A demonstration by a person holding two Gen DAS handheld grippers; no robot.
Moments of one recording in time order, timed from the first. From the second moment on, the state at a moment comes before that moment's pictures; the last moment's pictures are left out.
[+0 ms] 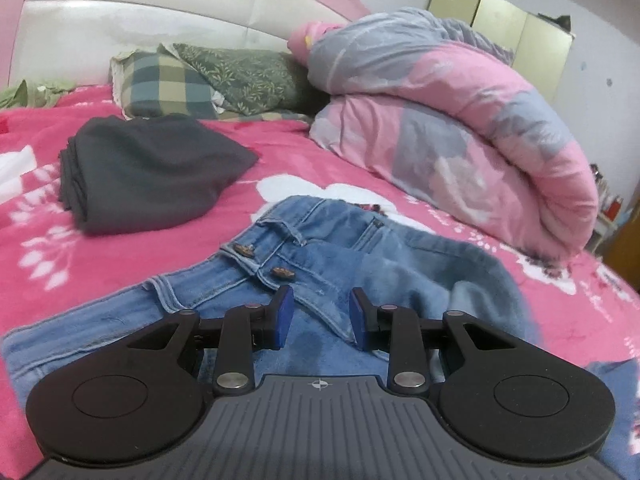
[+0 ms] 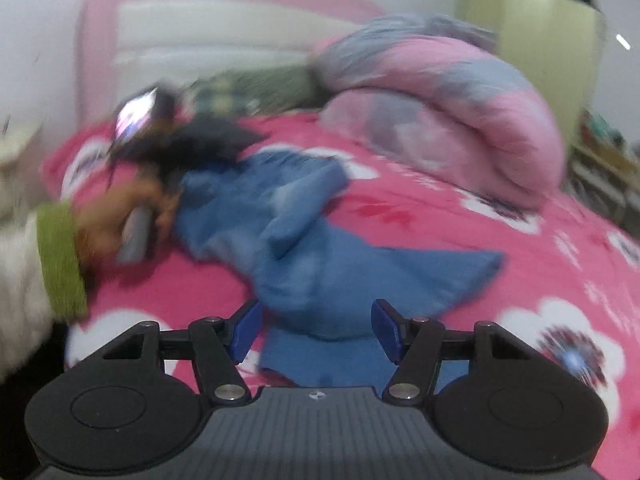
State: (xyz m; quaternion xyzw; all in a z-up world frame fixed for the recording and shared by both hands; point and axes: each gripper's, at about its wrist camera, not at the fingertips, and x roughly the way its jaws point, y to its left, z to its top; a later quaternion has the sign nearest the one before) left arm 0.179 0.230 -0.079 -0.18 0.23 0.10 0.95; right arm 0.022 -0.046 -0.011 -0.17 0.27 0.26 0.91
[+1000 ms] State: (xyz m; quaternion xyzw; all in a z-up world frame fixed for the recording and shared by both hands) left arm 0.188 0.231 -0.095 -0.16 0.26 0.11 0.95; right arm 0.298 -0.097 0.009 -0.07 0.26 0.15 0.95
